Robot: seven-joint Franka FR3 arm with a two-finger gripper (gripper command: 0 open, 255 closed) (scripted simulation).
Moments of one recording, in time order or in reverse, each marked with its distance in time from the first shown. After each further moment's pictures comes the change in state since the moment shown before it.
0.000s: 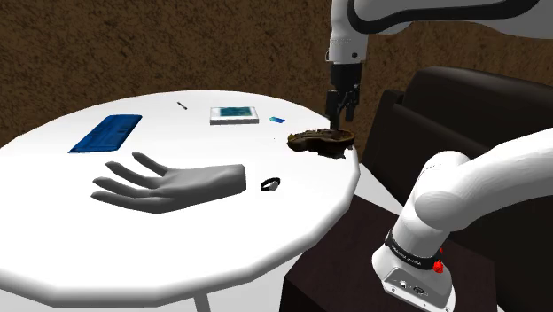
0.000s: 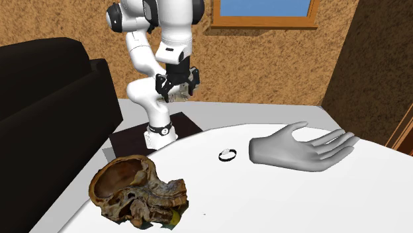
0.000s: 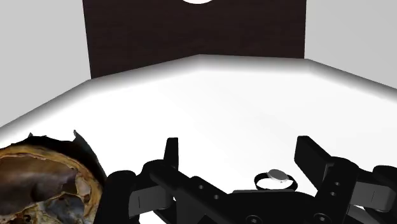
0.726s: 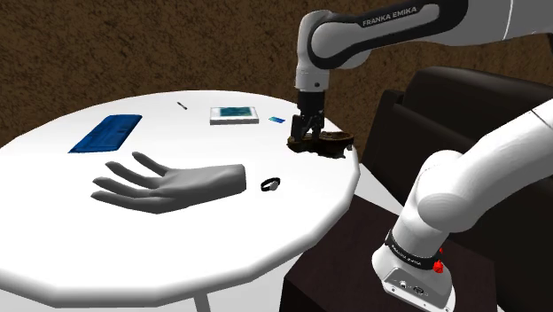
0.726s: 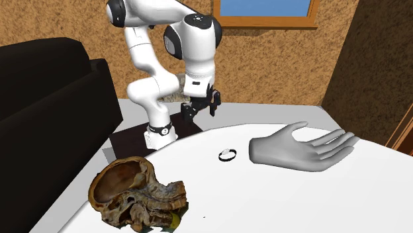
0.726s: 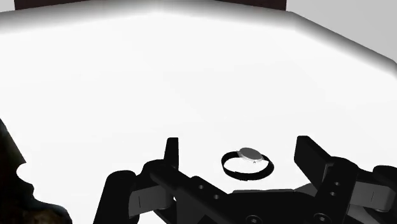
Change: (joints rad) arm 0.063 0.221 0.016 -0.050 0.114 0.288 -0.021
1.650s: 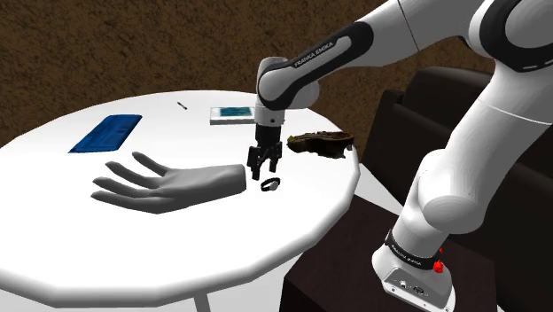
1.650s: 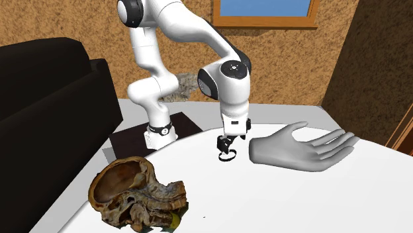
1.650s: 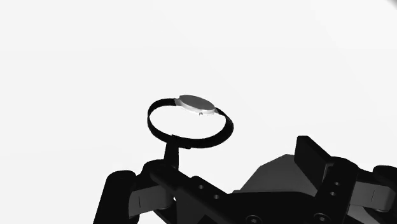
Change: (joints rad) arm 0.099 0.392 0.045 0.076 0.186 0.348 -0.078
